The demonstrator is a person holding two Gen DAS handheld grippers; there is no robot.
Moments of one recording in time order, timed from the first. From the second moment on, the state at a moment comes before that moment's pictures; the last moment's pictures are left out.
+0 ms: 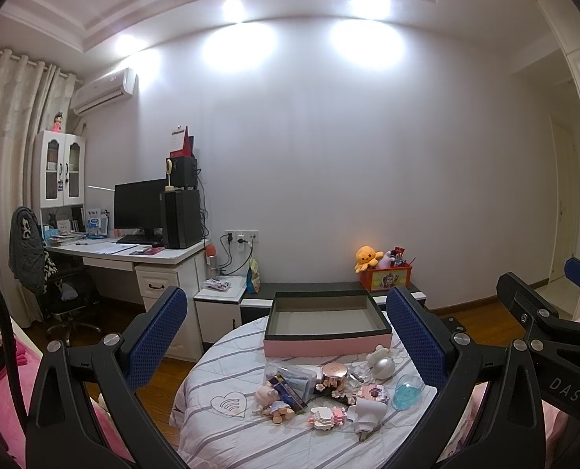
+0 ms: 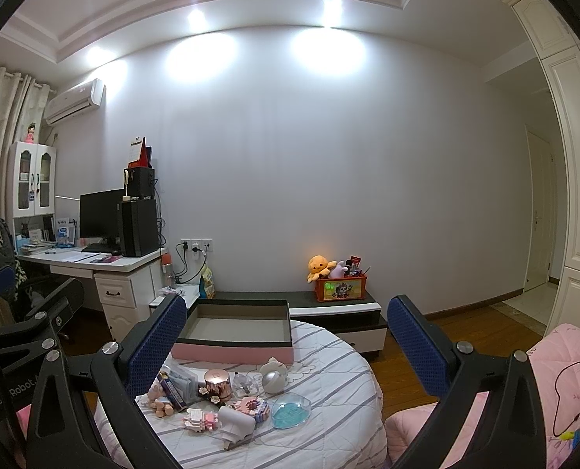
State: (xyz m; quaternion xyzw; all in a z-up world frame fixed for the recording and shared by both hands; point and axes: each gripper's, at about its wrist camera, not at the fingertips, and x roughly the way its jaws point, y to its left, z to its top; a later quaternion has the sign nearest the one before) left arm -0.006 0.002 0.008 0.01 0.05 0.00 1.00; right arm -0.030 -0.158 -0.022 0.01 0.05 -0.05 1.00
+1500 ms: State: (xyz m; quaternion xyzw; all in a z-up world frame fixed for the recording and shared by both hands) left arm -0.008 0.004 0.007 0.01 0.05 0.00 1.00; right arm -0.031 -0.156 -0.022 0.01 0.05 -0.05 1.00
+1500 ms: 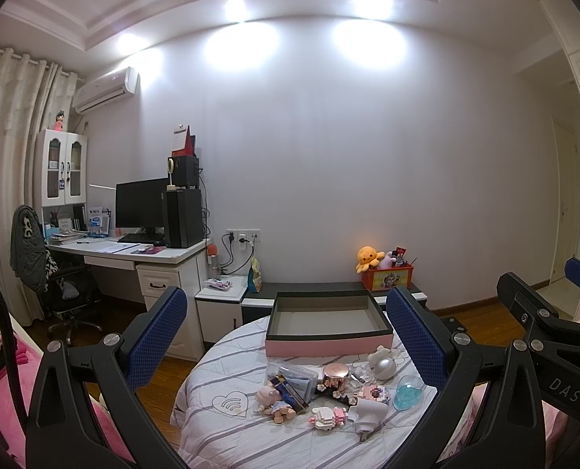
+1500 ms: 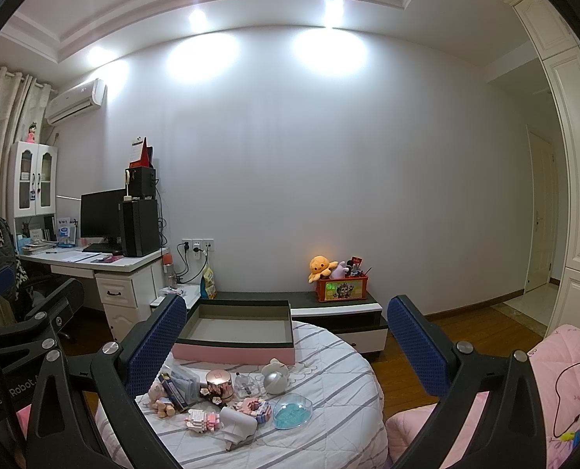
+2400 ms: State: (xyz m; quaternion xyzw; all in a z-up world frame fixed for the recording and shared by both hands) left arm 0.074 0.001 -0.072 0.02 0.16 -0.04 0.99; right arm 0.037 -0.172 -0.093 0.01 0.14 -0.05 0.99
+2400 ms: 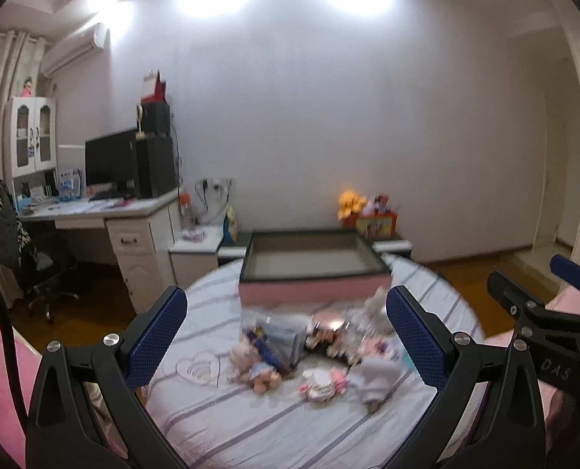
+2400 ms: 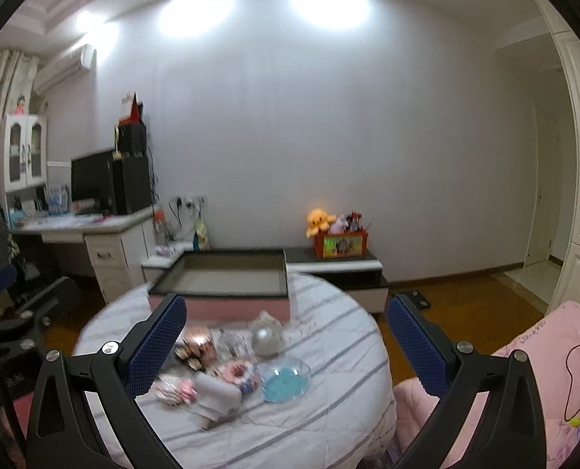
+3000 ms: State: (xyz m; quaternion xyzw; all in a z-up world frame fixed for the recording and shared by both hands) left arm 0.174 0.035 -0.203 0.03 0.33 -0.02 0.94; right arm 0.152 -0.197 -0.225 0.01 0.34 -0.04 0.94
